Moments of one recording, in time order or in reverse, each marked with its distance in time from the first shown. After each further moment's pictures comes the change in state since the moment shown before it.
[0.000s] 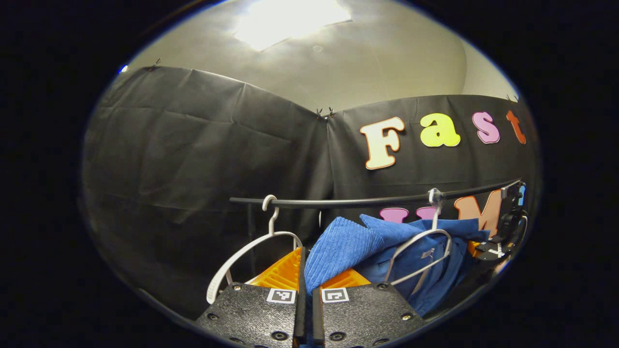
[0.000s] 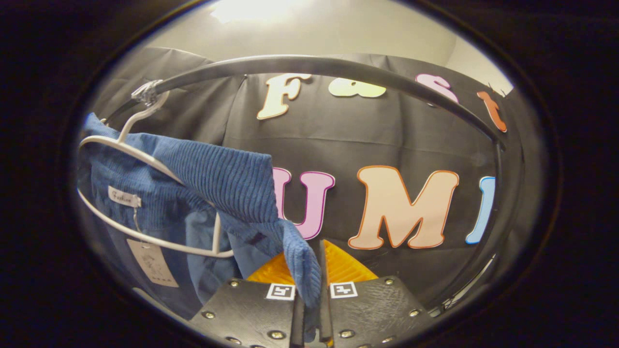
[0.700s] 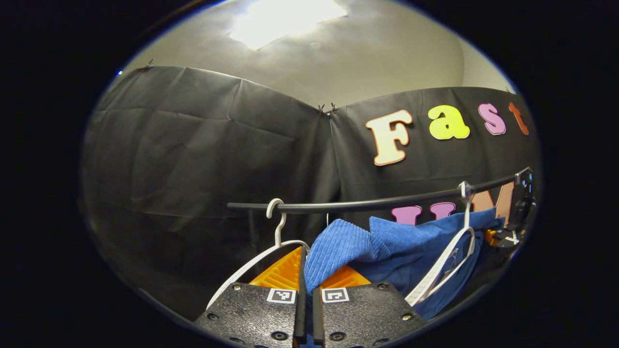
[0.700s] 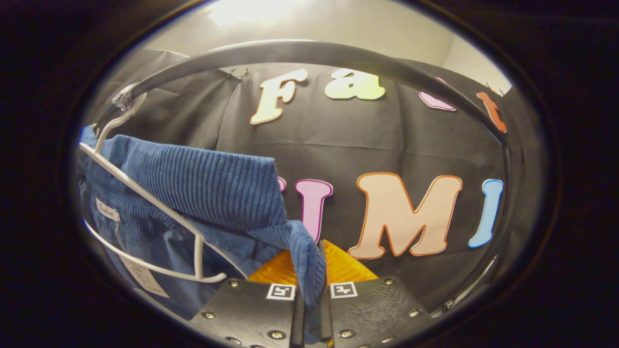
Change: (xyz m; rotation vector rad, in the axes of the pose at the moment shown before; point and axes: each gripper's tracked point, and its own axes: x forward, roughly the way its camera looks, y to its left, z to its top) left arm 0.056 0.022 -0.026 0.048 0.019 0.007; right arm 0.029 0.005 0.006 -0.008 -0.024 -0.020
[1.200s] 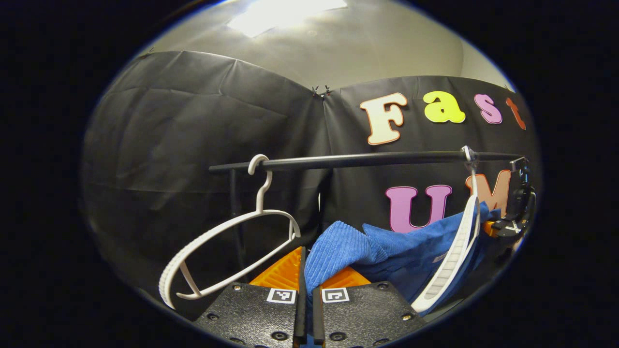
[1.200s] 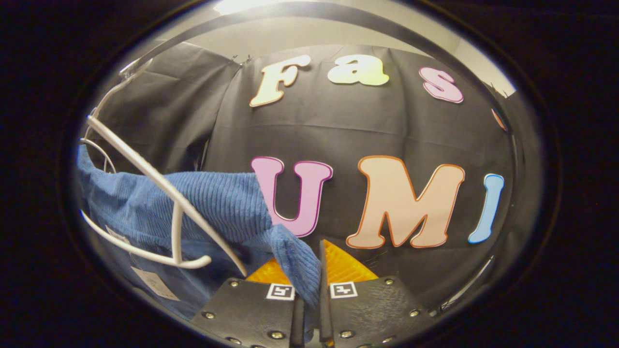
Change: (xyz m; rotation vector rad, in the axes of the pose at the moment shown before) left arm 0.014 -0.021 -0.063 -0.031 0.089 -0.068; right arm 0.011 -0.001 -0.040 -0.036 0.080 -0.018
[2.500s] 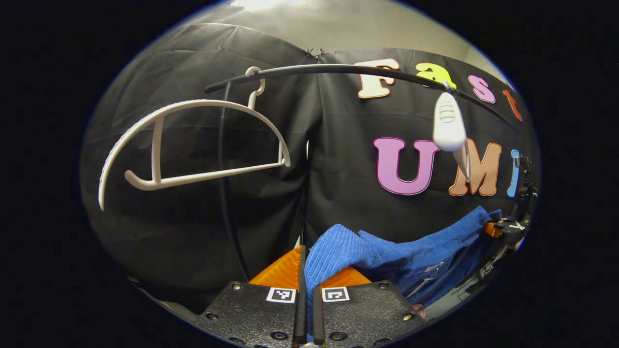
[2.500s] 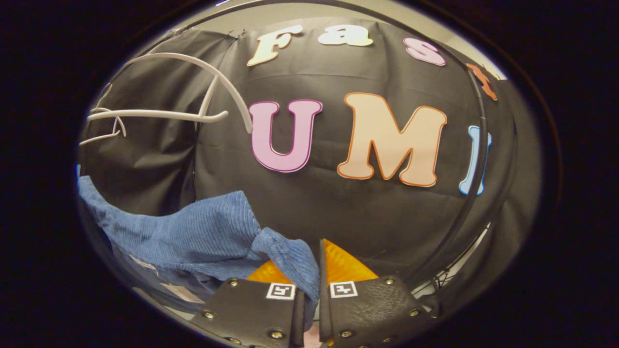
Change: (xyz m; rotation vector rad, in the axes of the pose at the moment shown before) left arm -0.051 -0.019 -0.128 -0.048 0.233 -0.069; right arm -0.089 -0.024 -0.134 0.004 0.246 -0.032
